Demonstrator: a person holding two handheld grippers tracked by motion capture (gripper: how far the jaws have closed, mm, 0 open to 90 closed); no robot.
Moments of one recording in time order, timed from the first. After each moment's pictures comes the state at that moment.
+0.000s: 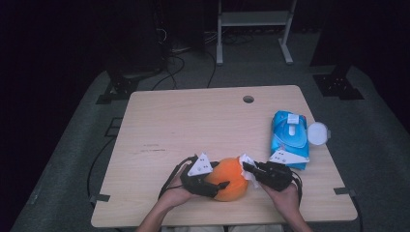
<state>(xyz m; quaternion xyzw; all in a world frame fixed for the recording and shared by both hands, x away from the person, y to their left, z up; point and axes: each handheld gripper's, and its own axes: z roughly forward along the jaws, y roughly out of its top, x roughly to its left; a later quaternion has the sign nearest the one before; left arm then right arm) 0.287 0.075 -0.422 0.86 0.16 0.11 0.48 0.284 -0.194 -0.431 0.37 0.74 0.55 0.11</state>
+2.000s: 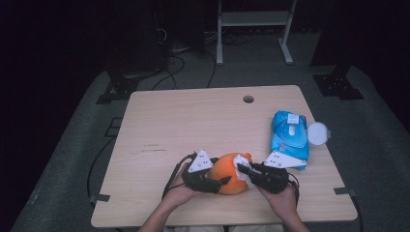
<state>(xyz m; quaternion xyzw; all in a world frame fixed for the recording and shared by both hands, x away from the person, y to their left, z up) 0.291 0.071 -0.421 0.84 0.19 0.13 0.49 0.271 -0.177 -0.418 0.32 0.75 0.56 0.14</state>
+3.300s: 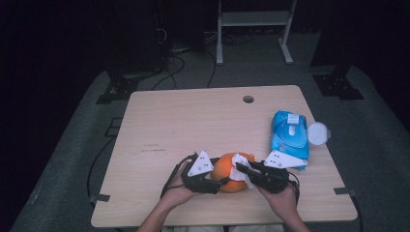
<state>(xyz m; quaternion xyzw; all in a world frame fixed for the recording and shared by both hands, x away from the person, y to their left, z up) 0.289 0.073 -0.414 0.84 0.18 0.13 0.50 0.270 -0.178 -0.410 0.31 0.75 0.56 0.15</state>
